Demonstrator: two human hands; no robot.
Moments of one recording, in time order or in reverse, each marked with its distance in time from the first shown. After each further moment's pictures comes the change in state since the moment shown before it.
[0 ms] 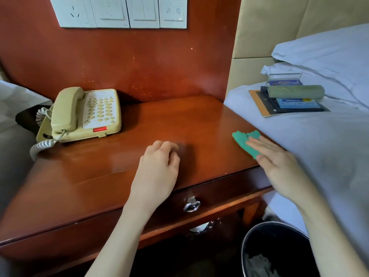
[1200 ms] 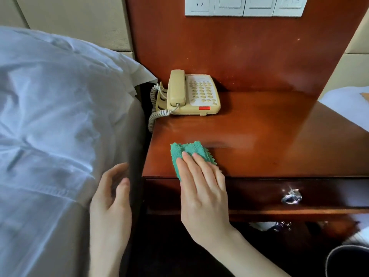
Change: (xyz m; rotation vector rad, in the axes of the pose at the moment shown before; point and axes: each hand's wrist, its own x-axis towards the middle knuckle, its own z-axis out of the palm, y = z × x) left_hand -0.163 -0.134 -0.142 -0.325 0.641 -0.497; right_hand -0.082 -0.271 0.192 -0.103 0.258 -0.568
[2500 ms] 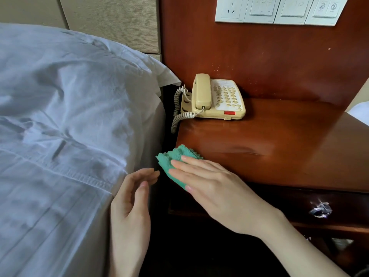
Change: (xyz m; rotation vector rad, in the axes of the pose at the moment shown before) left_hand -0.008 0.000 -0.014 -0.281 -0.019 0.056; right_hand 0.056 0.004 -0.035 0.322 -0.710 -0.363
